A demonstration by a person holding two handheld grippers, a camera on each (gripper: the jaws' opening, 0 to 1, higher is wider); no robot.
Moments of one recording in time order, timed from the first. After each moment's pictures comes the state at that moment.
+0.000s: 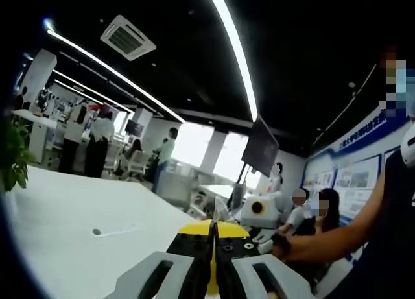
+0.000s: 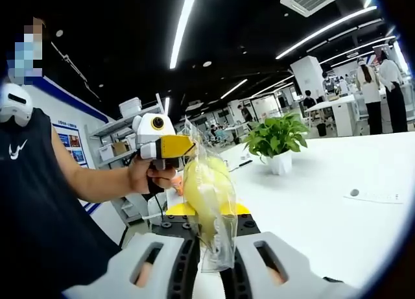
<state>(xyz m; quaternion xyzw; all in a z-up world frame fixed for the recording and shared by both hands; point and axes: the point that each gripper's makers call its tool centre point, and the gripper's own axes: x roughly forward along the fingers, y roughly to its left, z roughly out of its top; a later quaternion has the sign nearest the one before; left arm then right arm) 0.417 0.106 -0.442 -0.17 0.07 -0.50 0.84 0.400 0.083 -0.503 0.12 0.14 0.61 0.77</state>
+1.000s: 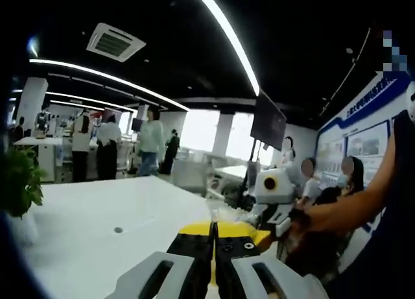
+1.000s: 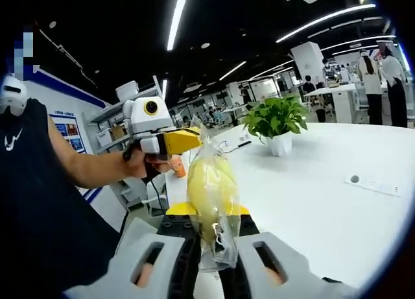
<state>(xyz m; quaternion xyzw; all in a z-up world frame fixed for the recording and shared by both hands) 0.416 0.114 -0.472 -0.07 0.08 -0.48 0.87 0.387 0.087 -0.527 0.08 0.18 0.61 0.76</state>
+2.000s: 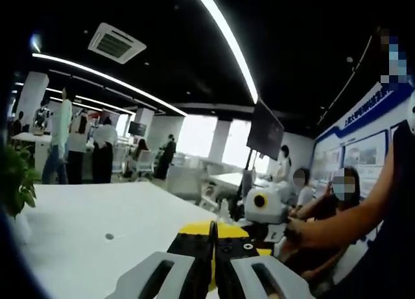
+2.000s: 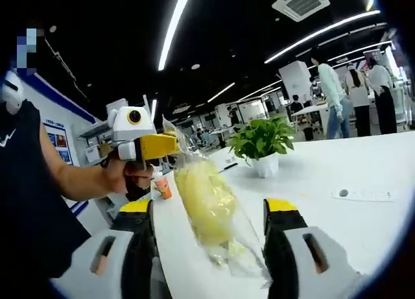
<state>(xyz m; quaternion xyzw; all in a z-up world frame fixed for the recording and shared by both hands) 0.418 0.091 -0.449 -0.10 0.07 -0.49 0.86 0.422 0.083 -0.513 0.11 0.11 0.56 0.81</state>
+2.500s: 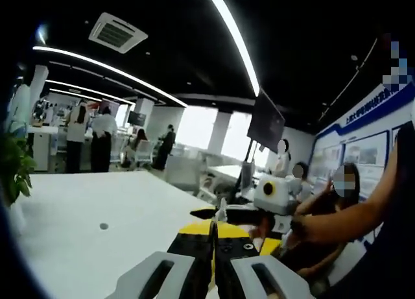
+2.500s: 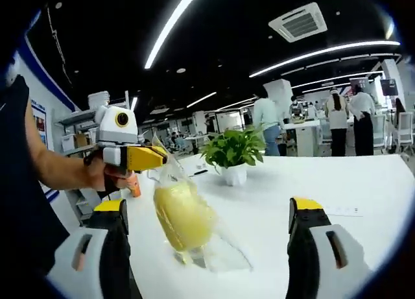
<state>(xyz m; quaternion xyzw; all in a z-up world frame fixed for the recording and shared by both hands) 0.423 0.077 -0.469 -0.11 0.10 -0.49 0.86 0.443 0.033 -0.518 0.05 0.07 0.48 0.87</state>
